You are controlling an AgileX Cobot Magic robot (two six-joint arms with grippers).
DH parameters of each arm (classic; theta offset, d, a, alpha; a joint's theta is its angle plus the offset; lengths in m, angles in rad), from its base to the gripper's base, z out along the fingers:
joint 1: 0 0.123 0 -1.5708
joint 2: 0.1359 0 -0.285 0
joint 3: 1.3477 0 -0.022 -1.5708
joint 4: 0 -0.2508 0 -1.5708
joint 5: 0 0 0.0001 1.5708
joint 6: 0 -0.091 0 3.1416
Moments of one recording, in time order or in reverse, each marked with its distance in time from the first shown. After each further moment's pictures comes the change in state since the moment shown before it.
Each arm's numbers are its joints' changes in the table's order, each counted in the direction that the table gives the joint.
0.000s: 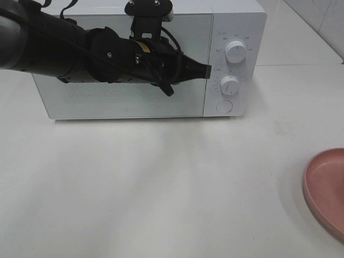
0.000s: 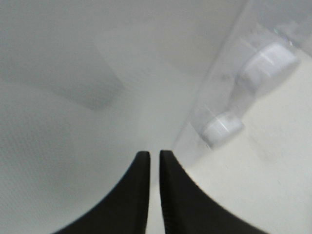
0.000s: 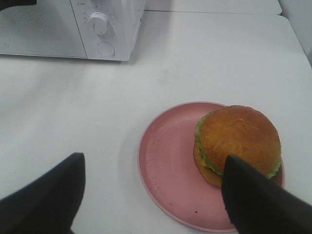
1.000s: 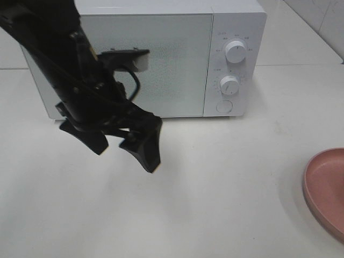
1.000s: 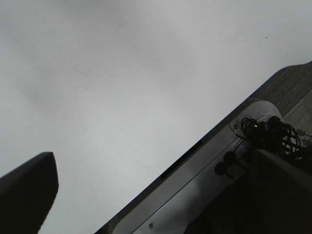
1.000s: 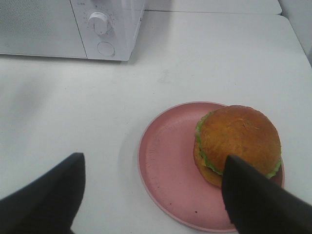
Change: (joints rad) left arm 0.091 -0.226 -0.004 -0.043 -1.188 0.038; right arm 0.000 0.000 0.000 0.000 0.000 0.000
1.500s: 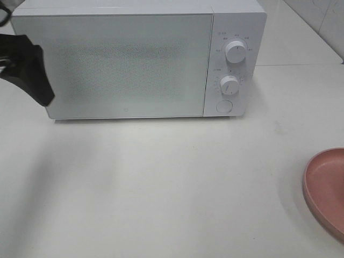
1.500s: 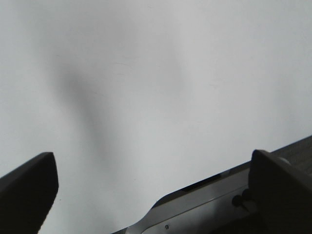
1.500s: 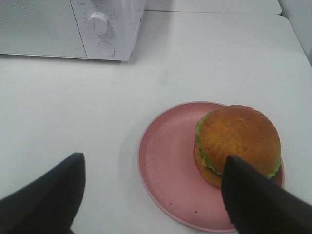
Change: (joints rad) left arm 0.442 -0.204 0.001 -0.055 -0.163 -0.007; right arm 0.000 0.000 0.000 0.000 0.000 -0.001
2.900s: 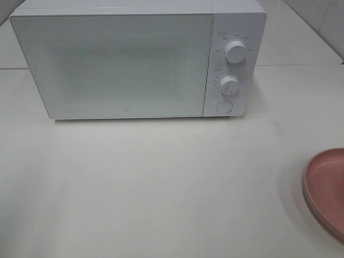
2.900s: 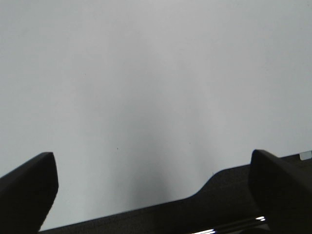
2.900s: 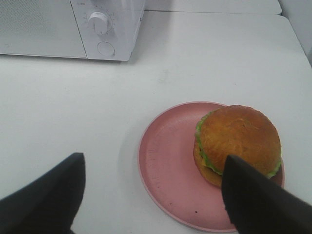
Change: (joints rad) left arm 0.246 -1.098 0.741 -0.052 0.151 -0.136; right arm 0.000 0.000 0.000 0.000 0.000 0.001
